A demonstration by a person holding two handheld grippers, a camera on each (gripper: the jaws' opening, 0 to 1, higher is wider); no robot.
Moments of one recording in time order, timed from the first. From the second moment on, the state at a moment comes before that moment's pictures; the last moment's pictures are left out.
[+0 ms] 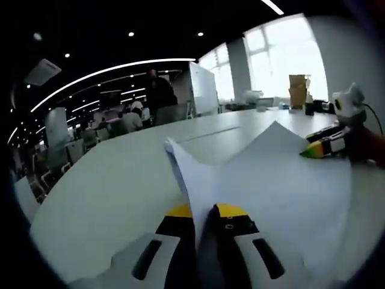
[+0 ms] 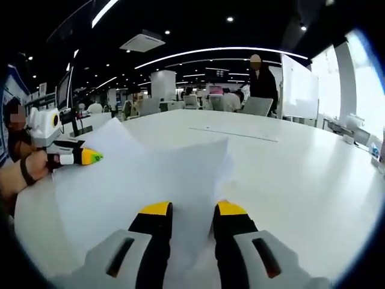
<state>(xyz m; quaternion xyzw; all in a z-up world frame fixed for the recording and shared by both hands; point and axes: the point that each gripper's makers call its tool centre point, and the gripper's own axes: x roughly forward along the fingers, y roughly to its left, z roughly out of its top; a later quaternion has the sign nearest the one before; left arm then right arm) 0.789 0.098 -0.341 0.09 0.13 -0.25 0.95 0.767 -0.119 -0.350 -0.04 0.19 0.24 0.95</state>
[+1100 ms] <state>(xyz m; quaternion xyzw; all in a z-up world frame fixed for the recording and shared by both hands) 0.790 0.099 -0.340 0.09 0.13 -0.25 0.96 0.763 -0.104 -0.349 -0.05 0.19 0.24 0.95</state>
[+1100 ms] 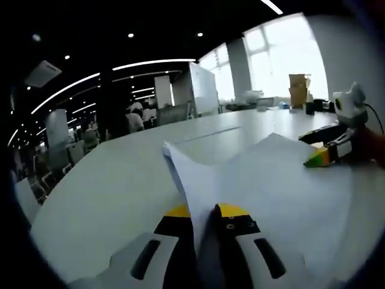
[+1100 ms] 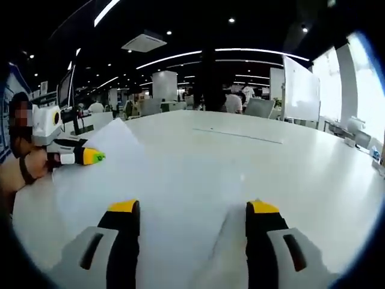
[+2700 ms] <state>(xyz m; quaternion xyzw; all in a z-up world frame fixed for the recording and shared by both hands) 0.799 0.110 -0.332 0.08 0.11 -0.21 0.97 0.777 -0.115 -0.353 -0.04 0.19 0.24 0.95</state>
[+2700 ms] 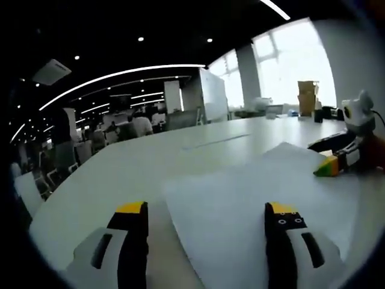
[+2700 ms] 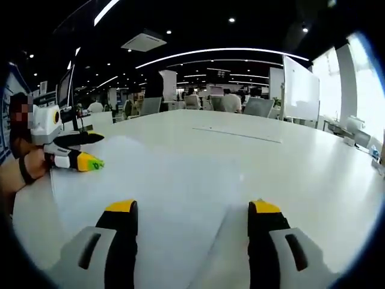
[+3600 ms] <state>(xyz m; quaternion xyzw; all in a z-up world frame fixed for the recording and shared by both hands) 0.799 0.114 -0.326 0.05 0.10 -0.20 0.97 0.780 -0.120 -0.354 -0.04 0.19 0.24 0.95</state>
